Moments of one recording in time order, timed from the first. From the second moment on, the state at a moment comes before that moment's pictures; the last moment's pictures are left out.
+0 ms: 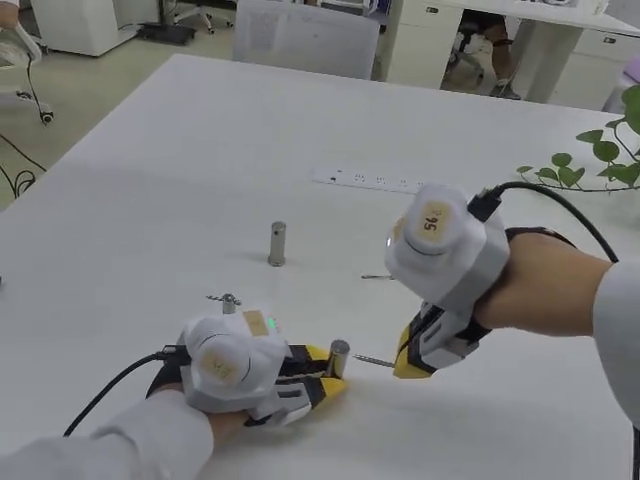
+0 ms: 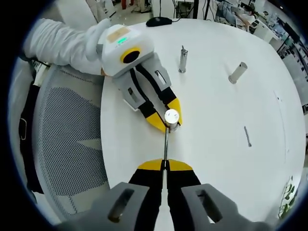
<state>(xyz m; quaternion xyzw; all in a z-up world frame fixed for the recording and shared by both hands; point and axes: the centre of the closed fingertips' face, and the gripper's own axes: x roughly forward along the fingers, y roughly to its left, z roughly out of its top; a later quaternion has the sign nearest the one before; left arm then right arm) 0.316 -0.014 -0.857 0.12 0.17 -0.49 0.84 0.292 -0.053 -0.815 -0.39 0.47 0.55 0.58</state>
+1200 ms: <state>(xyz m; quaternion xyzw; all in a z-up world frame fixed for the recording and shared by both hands) 0.317 -0.014 -0.858 0.13 0.17 -0.49 0.84 0.295 -0.047 -0.821 -0.39 0.48 0.54 0.58</state>
